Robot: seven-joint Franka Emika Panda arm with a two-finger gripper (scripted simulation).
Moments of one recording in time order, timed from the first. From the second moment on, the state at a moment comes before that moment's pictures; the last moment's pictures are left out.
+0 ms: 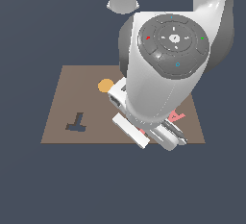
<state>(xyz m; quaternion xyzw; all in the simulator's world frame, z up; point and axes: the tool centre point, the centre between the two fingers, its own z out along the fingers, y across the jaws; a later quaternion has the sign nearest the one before) 0.096 0.049 0.036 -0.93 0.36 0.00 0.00</state>
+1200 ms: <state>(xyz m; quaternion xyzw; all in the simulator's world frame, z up) 0.096 -0.122 0.040 -0.70 0.71 0.00 0.00</state>
